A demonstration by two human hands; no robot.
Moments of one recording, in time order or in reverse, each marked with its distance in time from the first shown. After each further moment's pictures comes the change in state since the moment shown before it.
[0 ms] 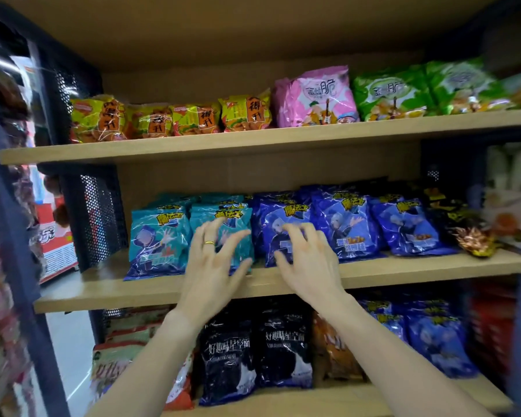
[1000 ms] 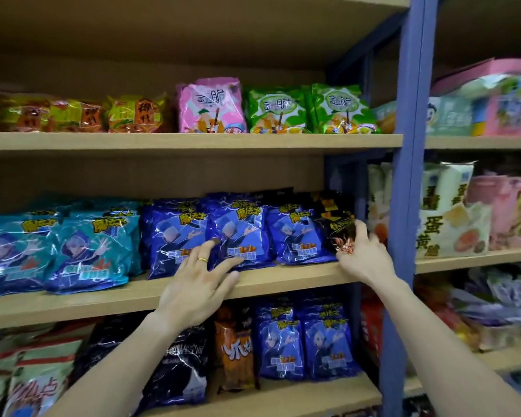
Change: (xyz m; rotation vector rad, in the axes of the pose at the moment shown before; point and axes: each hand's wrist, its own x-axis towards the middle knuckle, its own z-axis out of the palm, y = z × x) left_hand 0.039 0.167 0.082 -0.053 -0.415 0.033; right_hand -0.007 0.309 -0.124 -0.062 -0.199 0.561
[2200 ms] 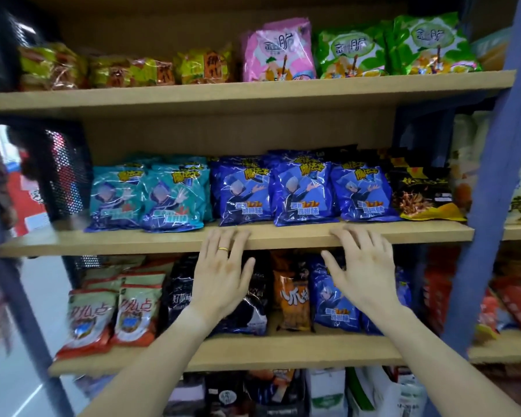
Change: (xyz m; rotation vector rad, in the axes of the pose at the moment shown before) left_hand -0.093 -0.035 0.020 0.183 0.329 -0.089; right_hand -0.120 -0.061 0.089 -0.064 0.347 -0.574
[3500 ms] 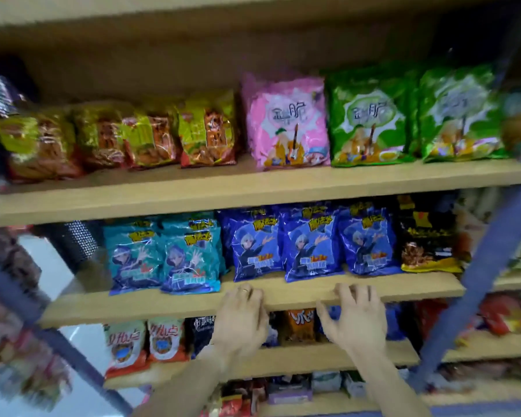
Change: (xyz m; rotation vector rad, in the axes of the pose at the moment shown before) left_hand 0.084 -0.011 -0.063 -0.144 -0.680 -0.099; right_hand 0.063 -0.045 -0.032 -0.058 -0.564 0.366
